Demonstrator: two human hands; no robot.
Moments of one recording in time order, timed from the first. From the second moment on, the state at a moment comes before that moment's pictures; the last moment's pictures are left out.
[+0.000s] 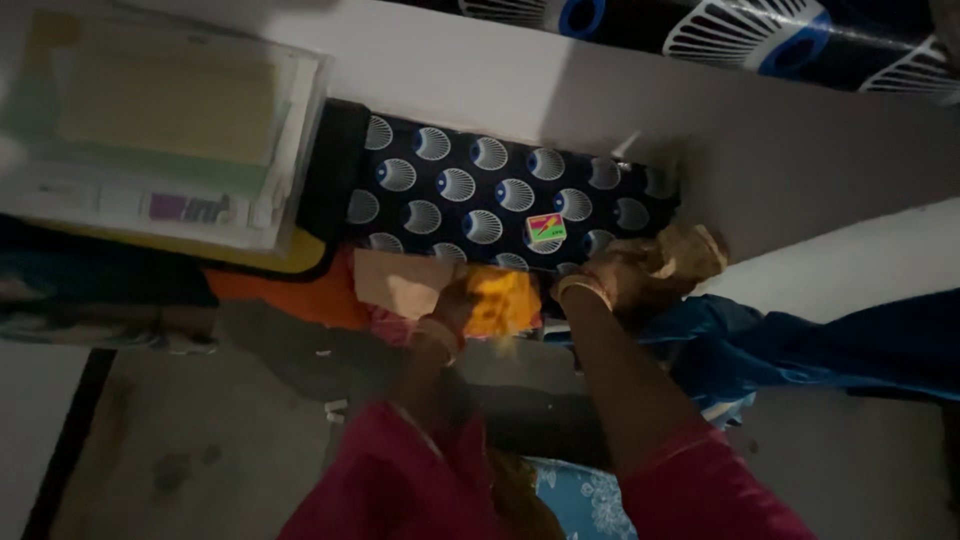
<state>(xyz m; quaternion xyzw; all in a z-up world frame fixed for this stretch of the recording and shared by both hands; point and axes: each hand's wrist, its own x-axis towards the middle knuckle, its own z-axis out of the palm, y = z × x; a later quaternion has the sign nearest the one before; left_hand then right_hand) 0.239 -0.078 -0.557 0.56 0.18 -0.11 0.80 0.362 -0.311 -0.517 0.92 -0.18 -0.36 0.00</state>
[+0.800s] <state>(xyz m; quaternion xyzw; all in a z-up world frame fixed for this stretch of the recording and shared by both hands) 0.303 -0.147 -0.335 0.94 -0.09 0.18 0.26 0.273 -0.305 -0.355 0.80 -0.18 0.18 -0.54</state>
